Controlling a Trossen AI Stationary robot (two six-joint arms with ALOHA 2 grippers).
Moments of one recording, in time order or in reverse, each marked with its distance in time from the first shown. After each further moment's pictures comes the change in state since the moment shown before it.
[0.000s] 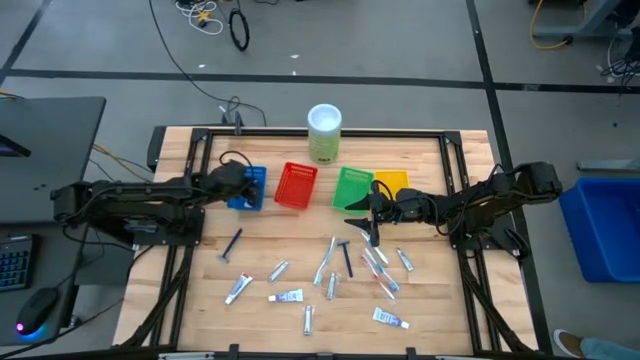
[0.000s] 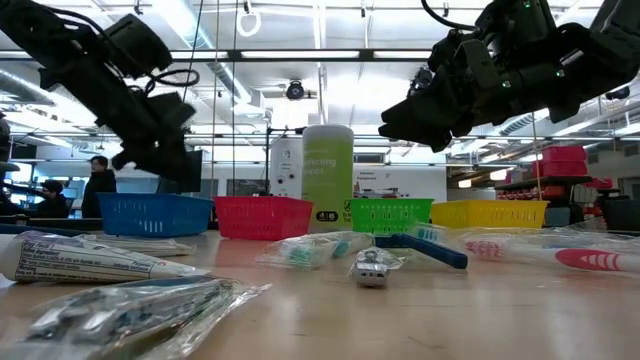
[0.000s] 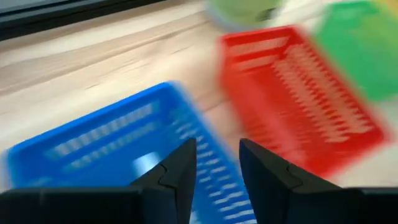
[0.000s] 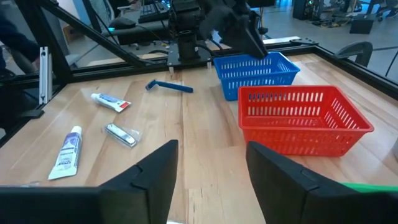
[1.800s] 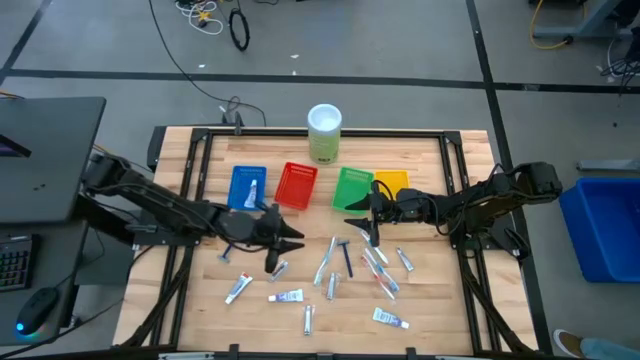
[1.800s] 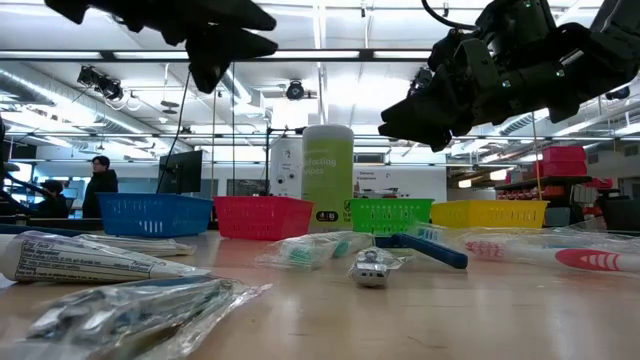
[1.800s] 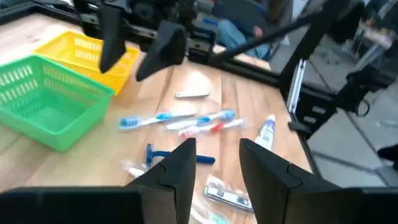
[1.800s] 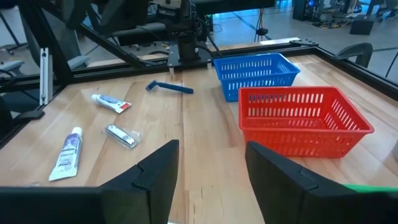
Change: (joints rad) left arm -0.632 0.386 0.331 0.409 0.020 0.123; right arm 0.000 0.000 0.000 0.003 -0.001 0.000
